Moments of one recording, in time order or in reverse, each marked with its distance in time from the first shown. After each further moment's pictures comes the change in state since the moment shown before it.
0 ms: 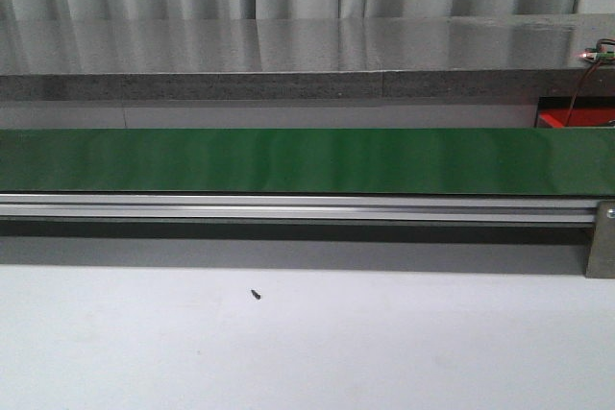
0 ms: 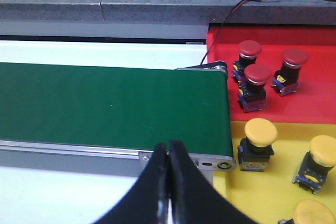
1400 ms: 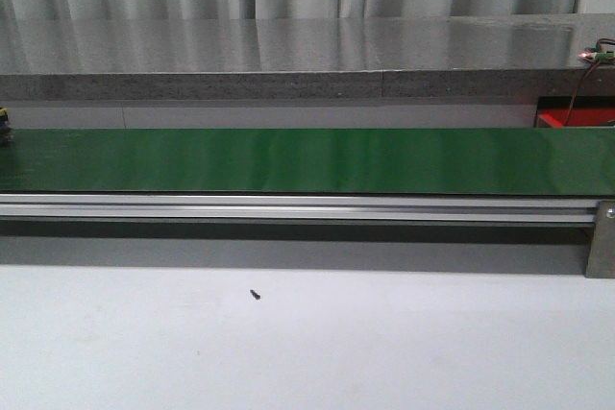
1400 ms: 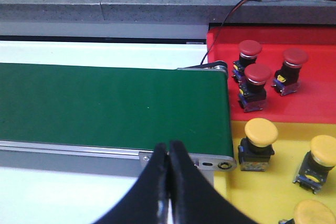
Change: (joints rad) left arm 0.079 0.157 0.000 0.243 -0.090 -0.253; right arm 0.000 0.000 0.000 0.004 0.000 0.000
